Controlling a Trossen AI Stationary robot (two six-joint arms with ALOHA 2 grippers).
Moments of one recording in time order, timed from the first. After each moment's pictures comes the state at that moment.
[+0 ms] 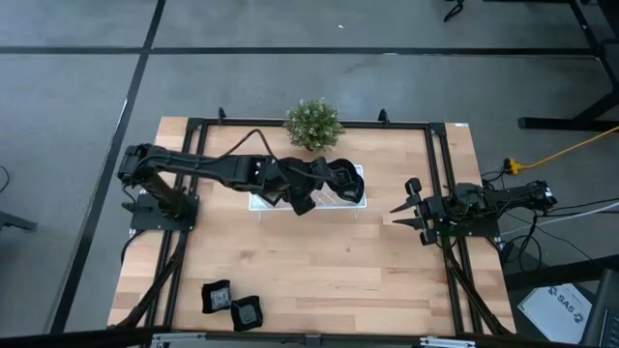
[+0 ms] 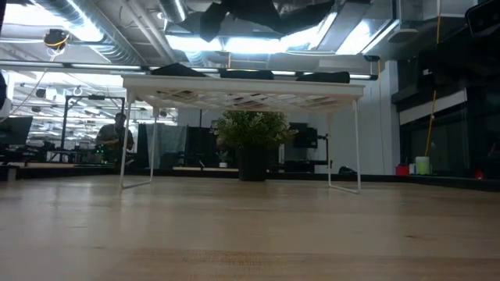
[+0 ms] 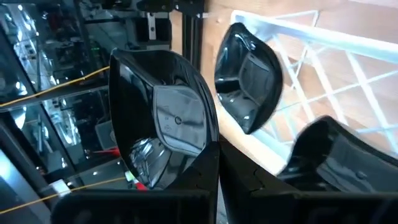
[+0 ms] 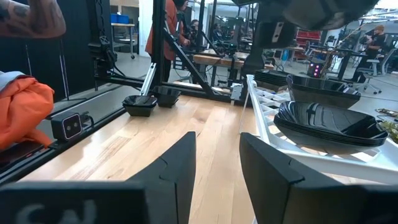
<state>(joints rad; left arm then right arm) -0.05 1.60 1.44 -0.41 -0.38 1.47 0.19 0.00 0.01 0.02 -0.02 -0.11</state>
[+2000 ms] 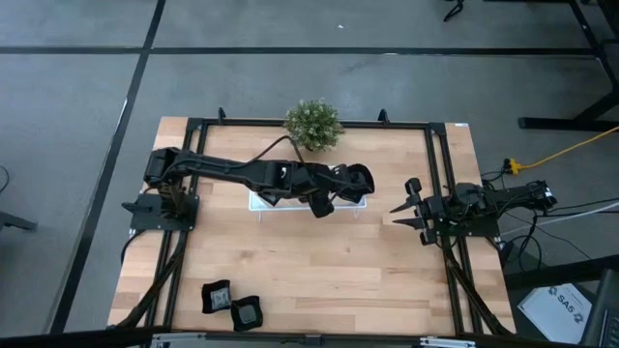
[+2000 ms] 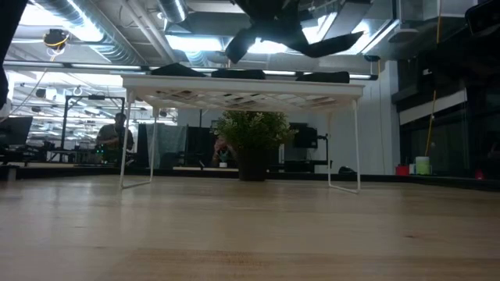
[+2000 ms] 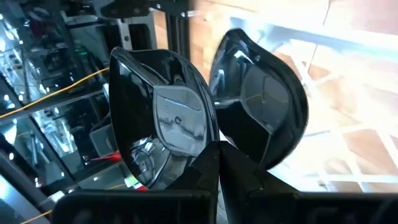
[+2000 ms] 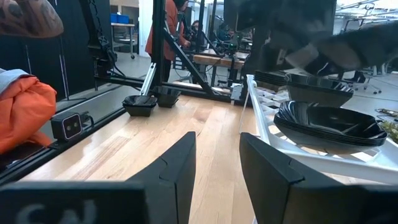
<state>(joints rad) -0.03 1.81 1.58 -0.39 -0.39 1.54 0.19 0.01 0.01 0.02 -0.02 -0.11</state>
